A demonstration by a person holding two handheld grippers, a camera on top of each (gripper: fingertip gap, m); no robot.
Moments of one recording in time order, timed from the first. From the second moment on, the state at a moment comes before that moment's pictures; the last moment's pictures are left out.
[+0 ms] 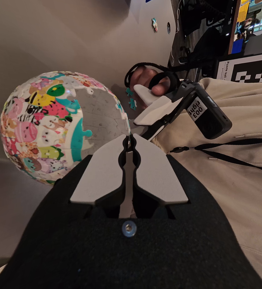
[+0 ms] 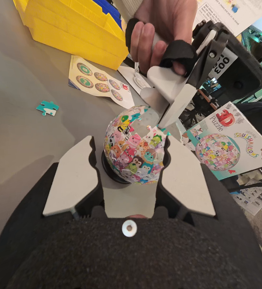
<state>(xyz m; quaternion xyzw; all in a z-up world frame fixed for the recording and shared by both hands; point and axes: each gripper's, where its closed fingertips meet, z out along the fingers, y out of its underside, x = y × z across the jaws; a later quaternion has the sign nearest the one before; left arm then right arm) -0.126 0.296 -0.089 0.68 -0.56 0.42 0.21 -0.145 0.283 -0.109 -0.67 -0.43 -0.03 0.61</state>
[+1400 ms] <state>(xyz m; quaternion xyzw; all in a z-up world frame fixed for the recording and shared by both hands) -0.122 0.304 -0.089 0.68 -0.57 0.42 0.20 -0.143 0.287 -0.117 -0.68 -0.42 -0.01 0.60</state>
